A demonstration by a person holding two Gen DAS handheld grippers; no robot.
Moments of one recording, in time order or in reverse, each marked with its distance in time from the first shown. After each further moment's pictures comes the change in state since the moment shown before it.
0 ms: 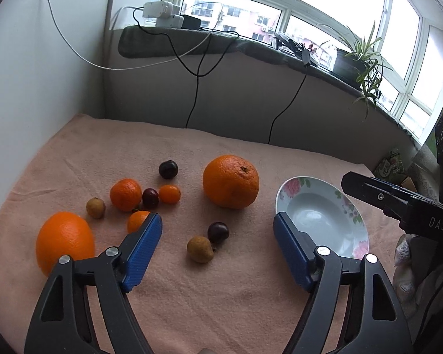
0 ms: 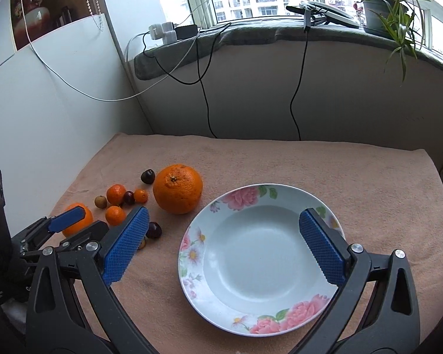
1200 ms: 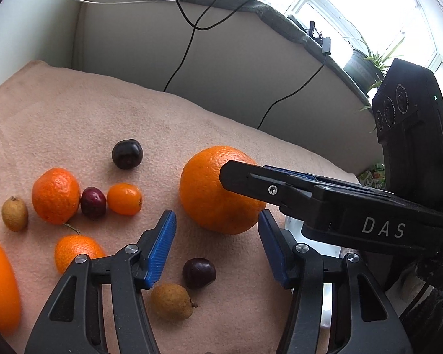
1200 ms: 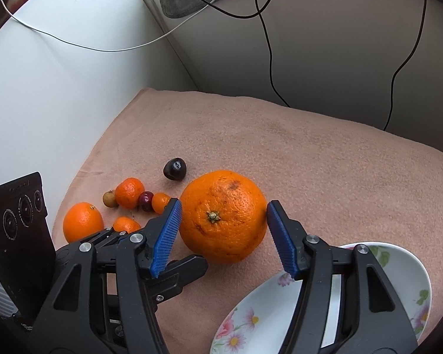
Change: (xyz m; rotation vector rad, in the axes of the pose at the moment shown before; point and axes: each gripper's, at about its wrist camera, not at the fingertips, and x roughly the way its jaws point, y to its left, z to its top) left arm 0.085 0.023 0.018 -0.155 0.152 -0.166; right arm 0.135 0.033 0.040 -0.066 0.291 0.218
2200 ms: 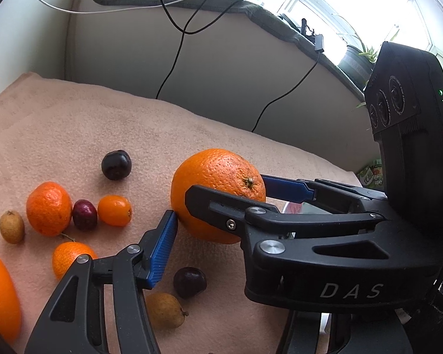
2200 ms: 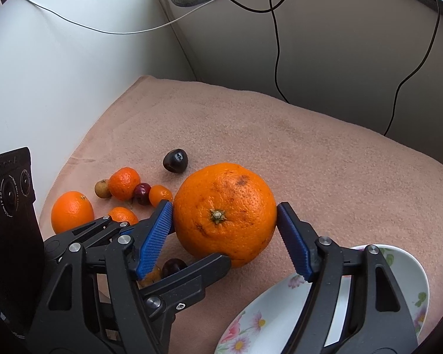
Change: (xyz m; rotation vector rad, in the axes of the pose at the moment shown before) left arm -0.001 -0.010 0.004 0.043 -0.015 -0.001; right arm 0.010 0.021 -0.006 -0.068 0.008 -0.056
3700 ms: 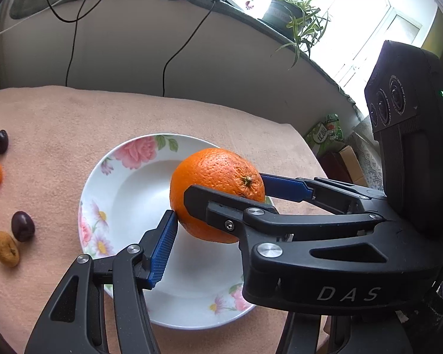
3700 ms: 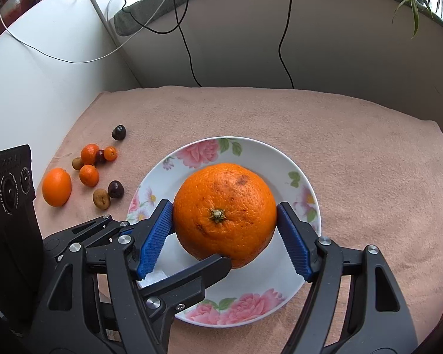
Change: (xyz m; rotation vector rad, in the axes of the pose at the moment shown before) left arm 0.018 -0.124 -0.051 0.159 0.103 -0.167; right arm -0.104 -0.085 -0.096 0.170 -0.055 -0.157
